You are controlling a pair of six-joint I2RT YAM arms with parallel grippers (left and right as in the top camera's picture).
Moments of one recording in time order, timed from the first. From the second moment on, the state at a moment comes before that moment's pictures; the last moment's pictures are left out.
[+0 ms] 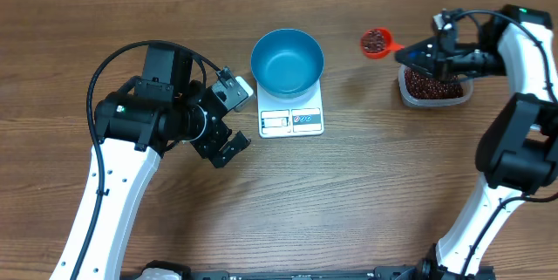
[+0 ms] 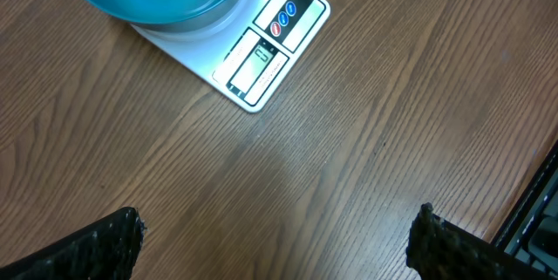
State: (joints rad) left arm -0.21 1.35 1.36 -1.17 0.36 0.59; right arm -0.26 2.22 1.90 -1.64 -1.32 -0.45
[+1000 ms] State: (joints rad) left arm -0.21 1.35 1.36 -1.17 0.36 0.59; right arm 0.09 2.22 1.90 -1.29 -1.36 -0.45
